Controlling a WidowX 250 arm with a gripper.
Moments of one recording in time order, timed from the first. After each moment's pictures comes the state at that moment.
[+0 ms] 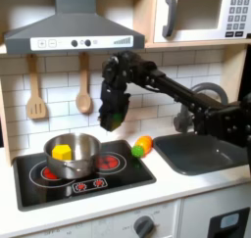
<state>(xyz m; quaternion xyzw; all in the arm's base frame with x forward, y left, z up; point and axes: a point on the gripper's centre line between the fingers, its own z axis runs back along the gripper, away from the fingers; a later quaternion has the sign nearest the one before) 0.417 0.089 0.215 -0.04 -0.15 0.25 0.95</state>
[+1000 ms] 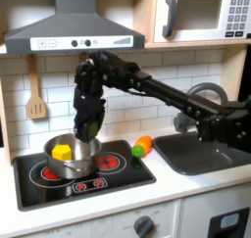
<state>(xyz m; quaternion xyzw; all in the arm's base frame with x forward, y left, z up) 0.375 0.158 0.220 -0.03 -0.14 0.33 0.93</state>
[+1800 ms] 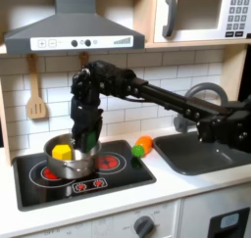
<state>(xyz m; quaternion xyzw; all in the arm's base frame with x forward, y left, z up) 0.365 0.166 0.202 -0.02 -0.12 0.33 0.94</state>
